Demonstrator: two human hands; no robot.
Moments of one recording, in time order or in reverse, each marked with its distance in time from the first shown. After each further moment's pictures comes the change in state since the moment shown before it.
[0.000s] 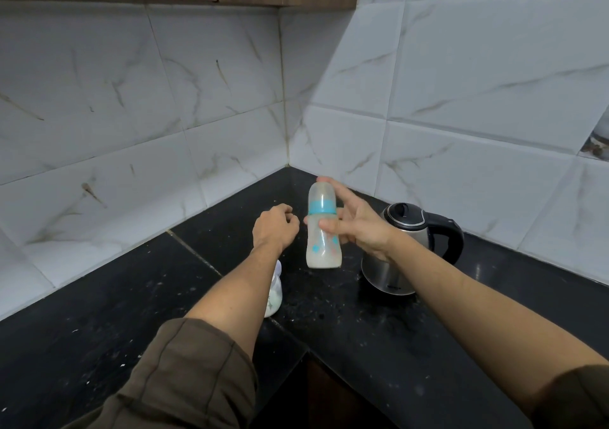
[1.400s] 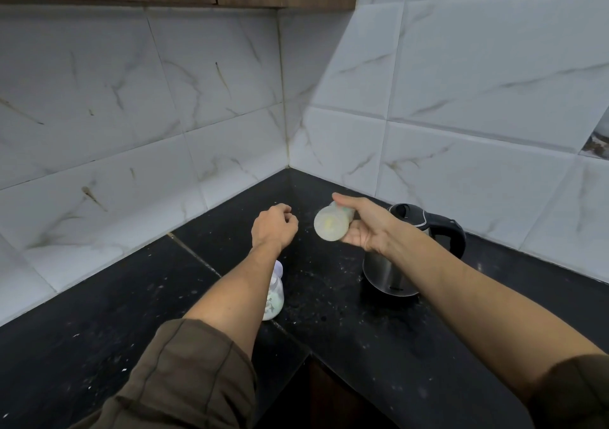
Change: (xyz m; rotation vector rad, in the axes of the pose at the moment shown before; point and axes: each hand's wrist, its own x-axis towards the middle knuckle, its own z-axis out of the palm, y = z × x) left_hand 0.003 0.000 -0.005 0.001 0.016 -0.006; right_hand 0.019 -0.006 -0.008 0.322 0.338 0.447
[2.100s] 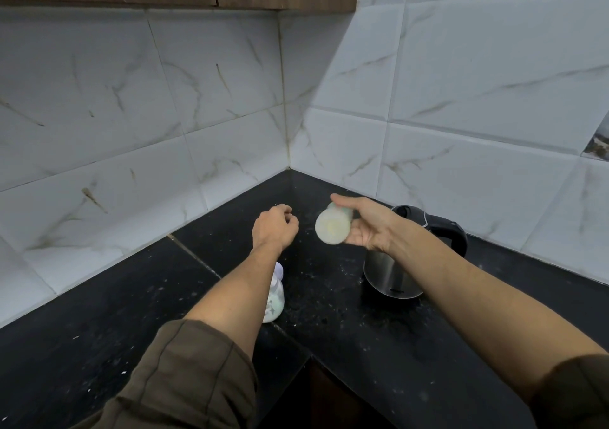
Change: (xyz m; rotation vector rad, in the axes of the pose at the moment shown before) left_hand 0.003 0.000 0.001 -0.004 0.007 0.007; right_hand -0.008 -0.010 0.004 -0.011 -0.009 0.023
